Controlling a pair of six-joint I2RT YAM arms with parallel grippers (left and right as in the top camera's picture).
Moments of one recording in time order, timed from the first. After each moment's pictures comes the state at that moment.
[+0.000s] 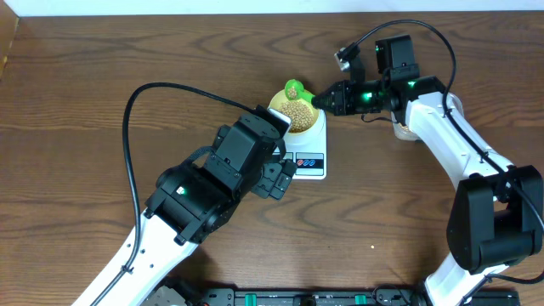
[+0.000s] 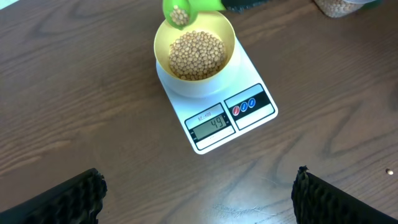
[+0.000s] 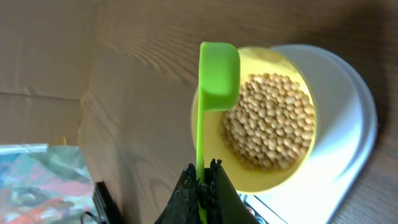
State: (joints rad) left arm -0.70 1.19 1.26 -0.98 -0.16 -0.09; right arm 0.23 1.85 1.37 -0.49 -0.82 0.24
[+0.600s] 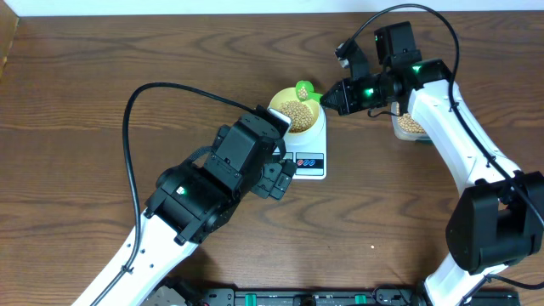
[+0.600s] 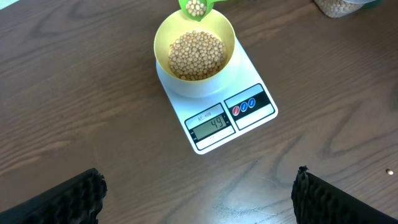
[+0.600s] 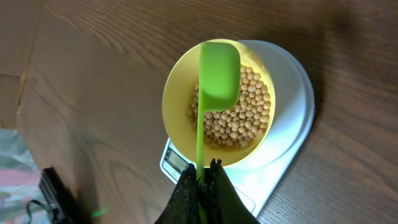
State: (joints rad) left arm -0.70 1.19 1.26 -0.98 -0.16 -0.09; right arm 0.25 1.85 1.54 -0.76 -0.64 0.03
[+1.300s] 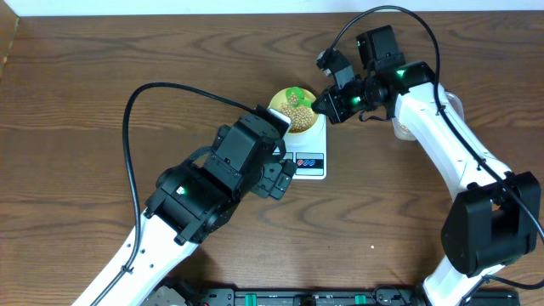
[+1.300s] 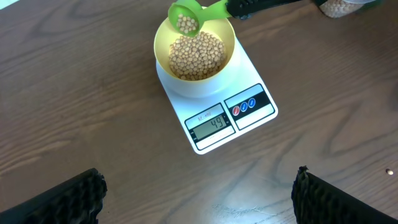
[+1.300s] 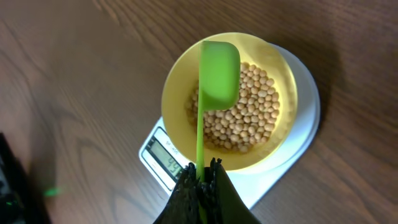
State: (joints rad) left arm -0.70 1.19 1.26 -0.98 -0.16 -0.09; right arm 0.31 1.85 1.54 -0.78 -0.56 -0.17
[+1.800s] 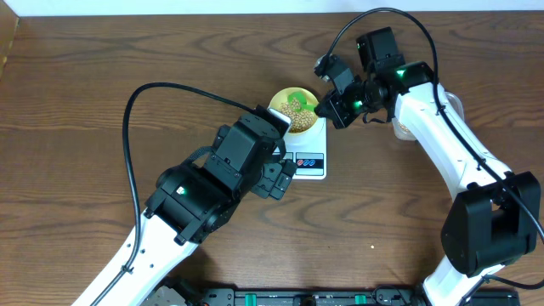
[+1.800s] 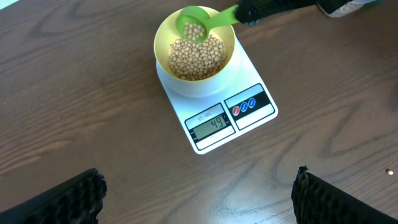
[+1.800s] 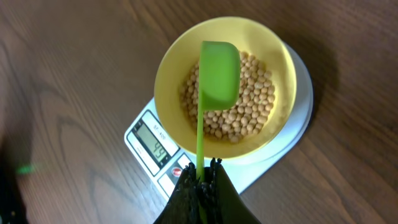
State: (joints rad) left arm -0.70 1.19 1.26 -0.98 -0.16 -0.09; right arm 0.31 1.85 1.54 -0.83 -0.54 -0.31
